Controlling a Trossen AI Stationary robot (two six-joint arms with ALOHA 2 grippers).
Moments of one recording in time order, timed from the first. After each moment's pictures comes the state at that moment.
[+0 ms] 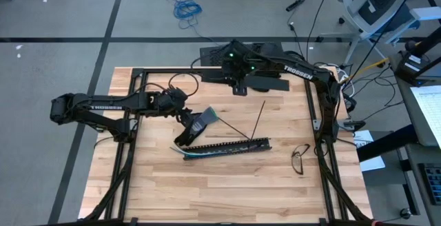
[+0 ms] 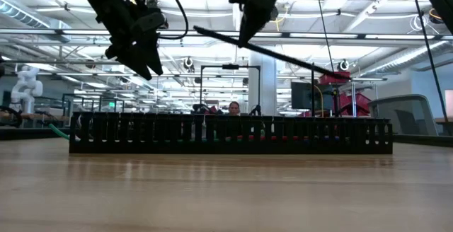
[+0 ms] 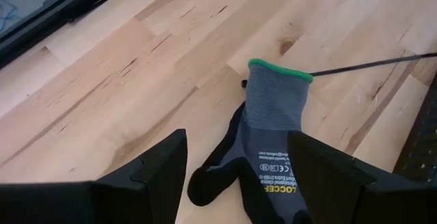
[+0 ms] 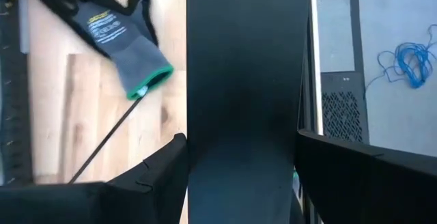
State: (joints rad) left arm 0.17 1.14 0.81 -0.59 -0.29 -0.49; right arm -0.39 1.93 2.07 -1.16 -0.02 -0.43
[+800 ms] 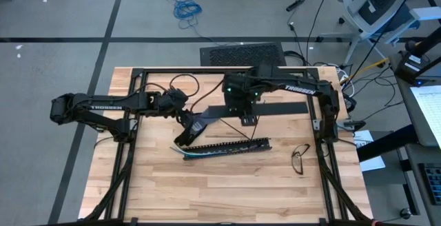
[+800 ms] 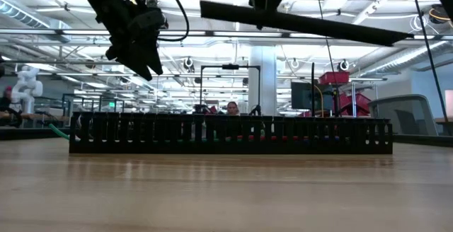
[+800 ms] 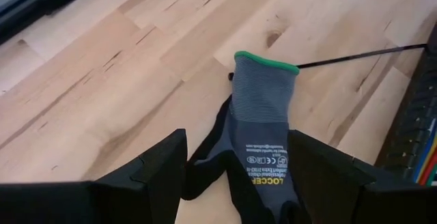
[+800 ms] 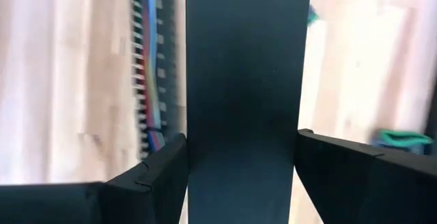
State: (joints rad) left arm 0.17 1.14 0.81 -0.59 -0.24 -0.49; right arm -0.12 1.93 2.15 -1.52 -0.06 -0.22
